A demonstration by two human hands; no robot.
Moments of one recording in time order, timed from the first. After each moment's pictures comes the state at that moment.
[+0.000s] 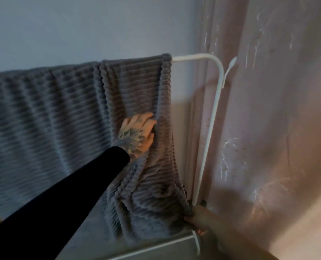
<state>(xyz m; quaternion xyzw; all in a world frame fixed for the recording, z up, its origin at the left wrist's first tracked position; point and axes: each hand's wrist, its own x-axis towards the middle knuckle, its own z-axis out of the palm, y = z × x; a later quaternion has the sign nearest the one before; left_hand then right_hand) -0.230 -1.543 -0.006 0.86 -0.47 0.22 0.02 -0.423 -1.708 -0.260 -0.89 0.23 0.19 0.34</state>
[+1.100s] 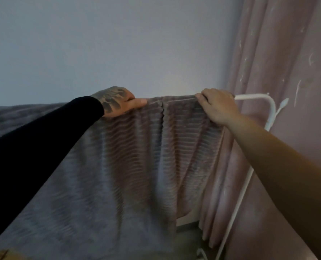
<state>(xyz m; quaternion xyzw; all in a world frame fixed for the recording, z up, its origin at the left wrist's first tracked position) 0.009 -1.417 0.177 0.88 -0.45 0.15 0.06 -0.160 -1.706 0.133 -0.92 0.15 -0.35 -0.02</state>
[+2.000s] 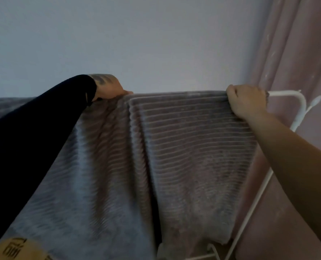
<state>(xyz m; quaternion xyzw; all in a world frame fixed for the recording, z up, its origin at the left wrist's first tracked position) 0.040 -1.321 0.203 0.95 -0.30 0.04 0.07 -0.144 -1.675 0.128 -0.88 0.29 -0.38 -0.08</state>
